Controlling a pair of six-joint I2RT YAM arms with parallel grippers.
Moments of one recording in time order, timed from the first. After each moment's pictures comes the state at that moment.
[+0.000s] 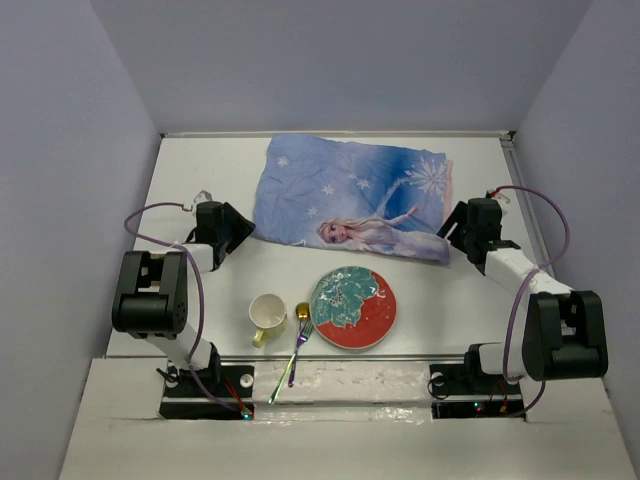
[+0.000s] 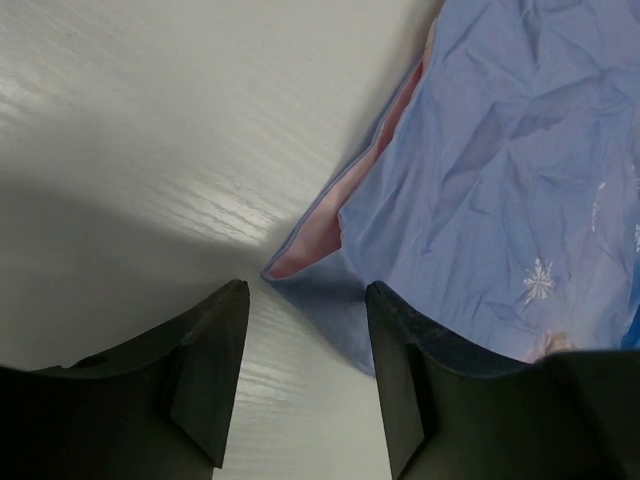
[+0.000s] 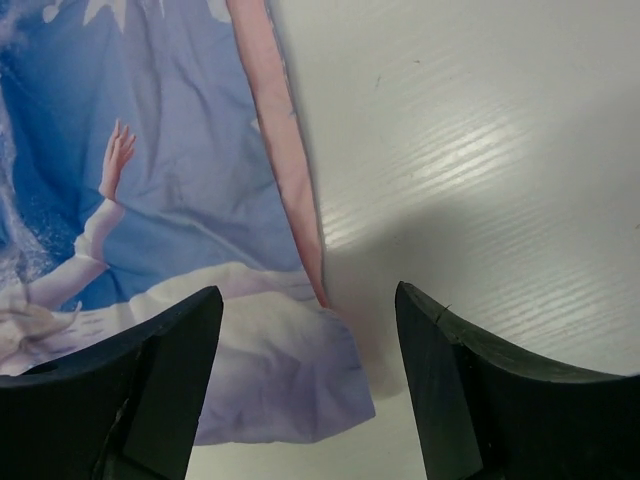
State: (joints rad) left arm -0.05 1.60 0.63 0.30 0.05 -0.80; right arm 0.05 1.31 0.66 -0.05 0.21 0.55
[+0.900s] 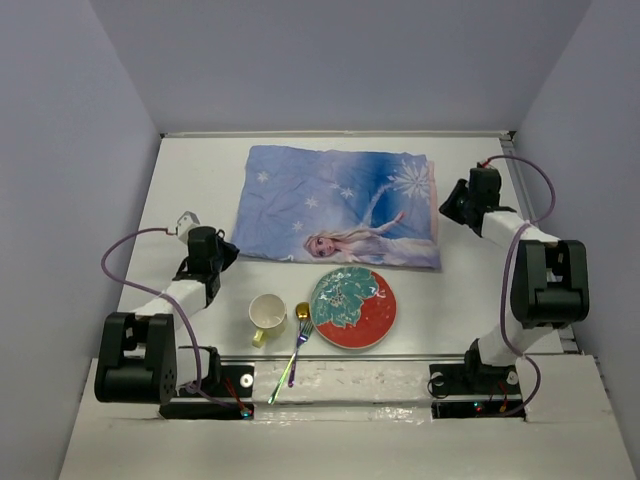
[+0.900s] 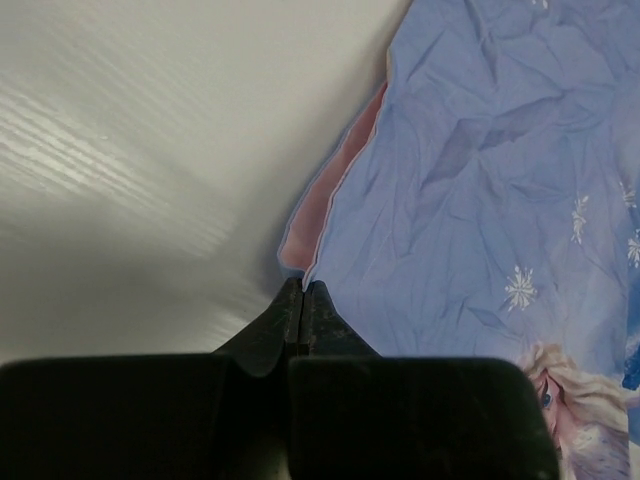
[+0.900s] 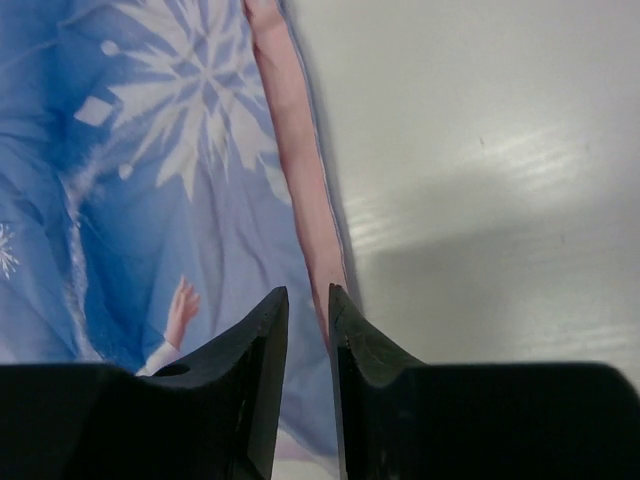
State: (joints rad) left arm -0.07 1.23 0.39 0.27 -0.12 -0.80; right arm -0.03 1.63 0.96 -0.03 -0.02 0.49
